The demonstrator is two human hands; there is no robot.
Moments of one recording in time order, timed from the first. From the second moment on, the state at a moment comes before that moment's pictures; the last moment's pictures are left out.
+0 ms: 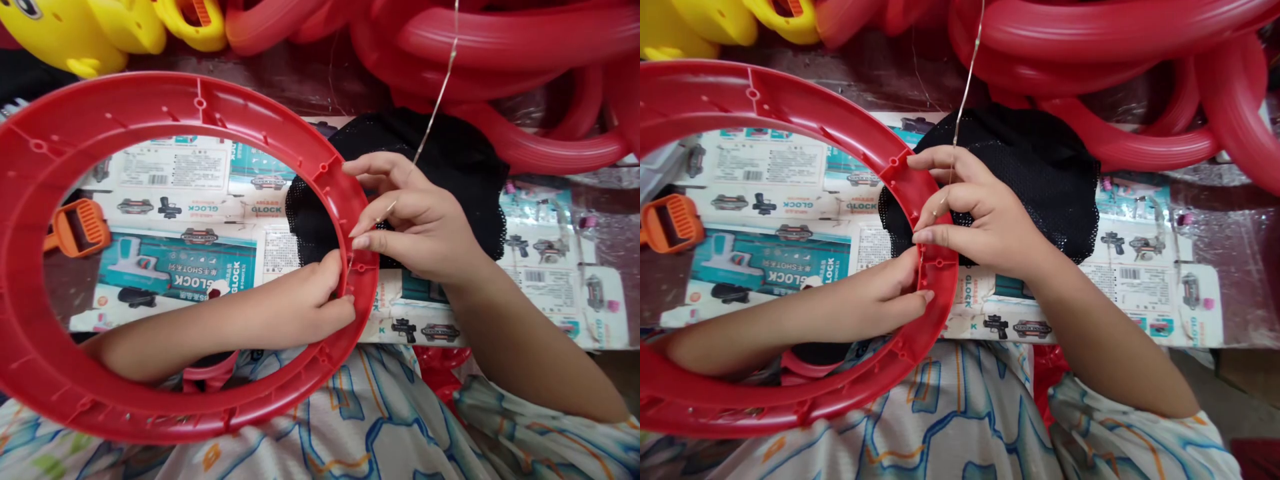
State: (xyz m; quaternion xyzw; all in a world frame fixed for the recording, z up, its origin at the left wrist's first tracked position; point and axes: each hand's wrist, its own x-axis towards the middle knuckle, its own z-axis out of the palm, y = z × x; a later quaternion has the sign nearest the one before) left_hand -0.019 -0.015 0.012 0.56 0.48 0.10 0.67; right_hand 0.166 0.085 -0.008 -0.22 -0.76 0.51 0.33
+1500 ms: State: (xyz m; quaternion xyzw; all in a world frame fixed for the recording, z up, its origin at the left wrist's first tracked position) left_hand -0.004 -0.016 0.015 0.37 0.48 0.34 0.72; right_hand 0.157 0.073 -0.013 -0.26 -0.75 0.43 0.43
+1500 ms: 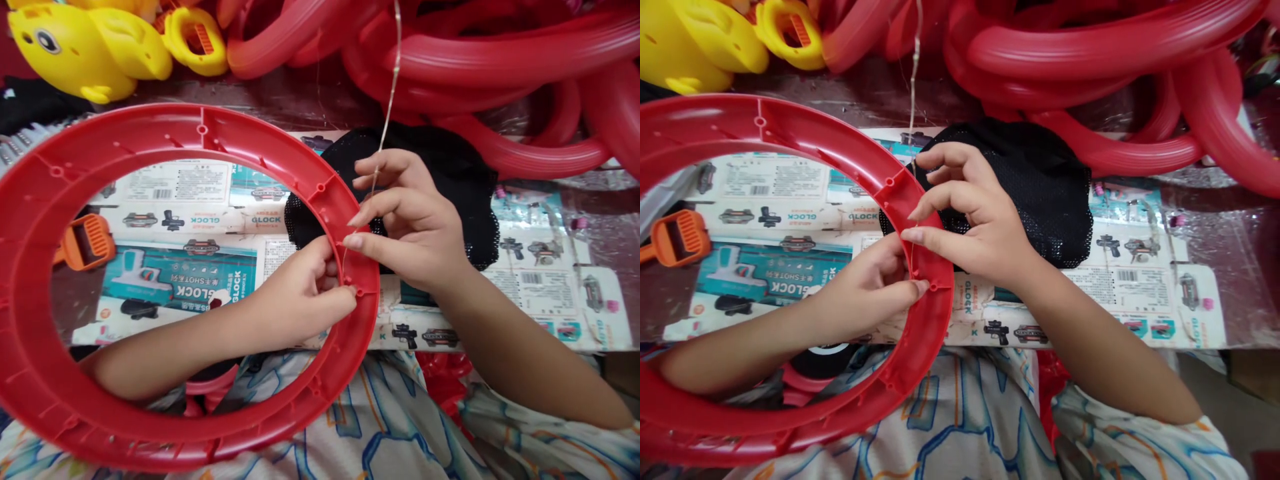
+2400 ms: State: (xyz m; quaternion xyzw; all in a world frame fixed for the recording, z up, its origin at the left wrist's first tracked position) left_hand 0.004 -0.019 0.005 0.41 0.48 0.33 0.70; right_hand 0.155 0.067 -0.007 -0.29 -0.70 0.47 0.44
